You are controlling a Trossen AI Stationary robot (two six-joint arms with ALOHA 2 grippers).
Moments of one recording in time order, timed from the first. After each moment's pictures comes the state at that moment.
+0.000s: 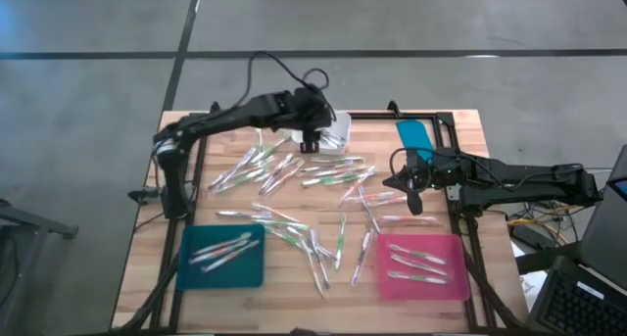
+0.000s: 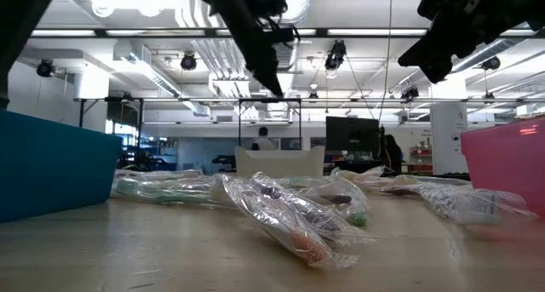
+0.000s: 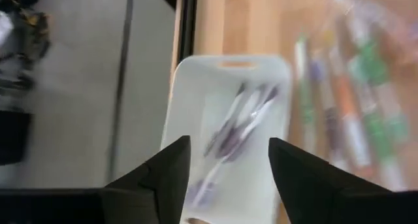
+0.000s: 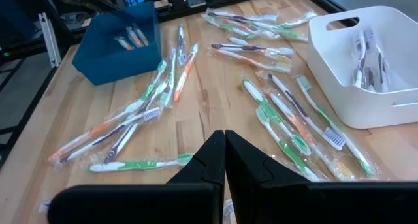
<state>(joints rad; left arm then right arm) 0.39 1.83 1.74 -0.73 -0.17 0.49 -0.13 0.66 0.48 -0.26 -0.09 0.21</state>
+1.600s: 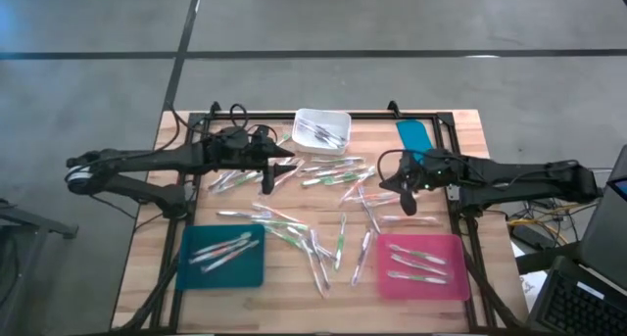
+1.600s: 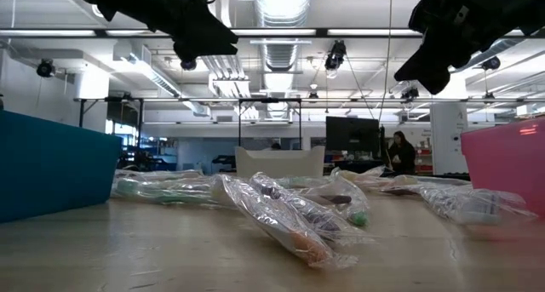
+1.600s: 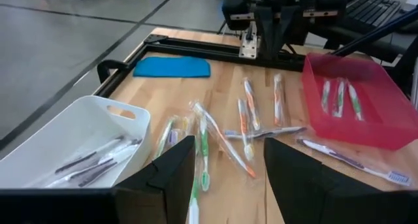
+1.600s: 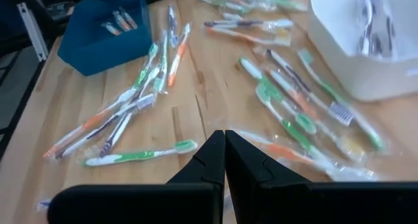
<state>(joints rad) 0.23 1.08 0.78 0.00 0.07 -0.03 -0.13 0.76 0.48 -0.25 -0.08 0.29</state>
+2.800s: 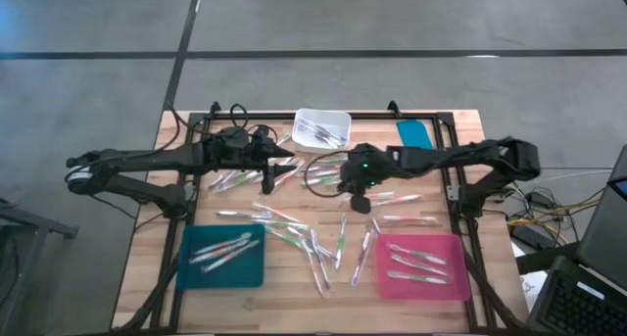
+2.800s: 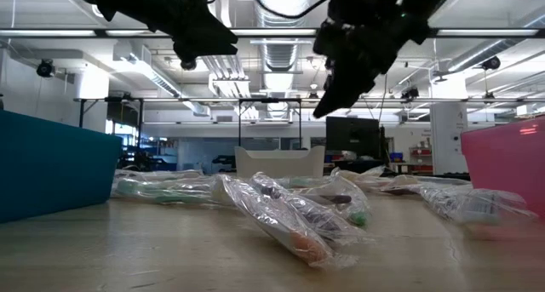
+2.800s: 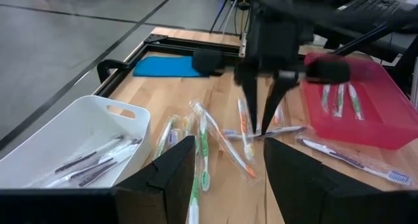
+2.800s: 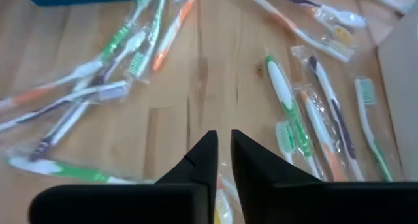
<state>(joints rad) 0.23 1.08 0.78 0.00 0.07 -0.03 -0.16 1.53 0.95 -0.23 -0.17 -0.05</state>
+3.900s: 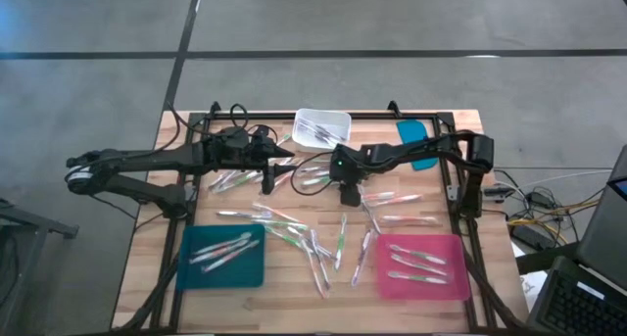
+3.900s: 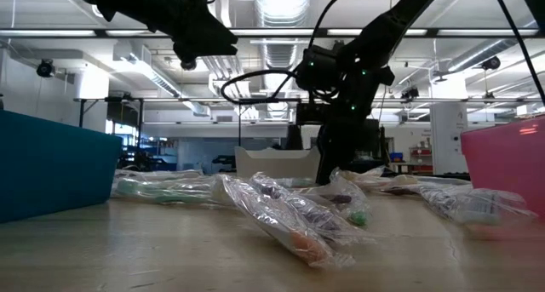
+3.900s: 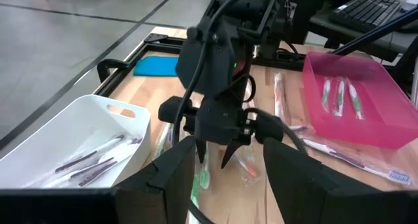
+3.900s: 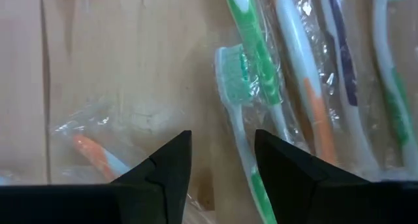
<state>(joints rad) 0.23 1.08 0.78 0.00 0.07 -0.03 -0.26 1.87 1.07 -0.35 -0.08 -0.15</state>
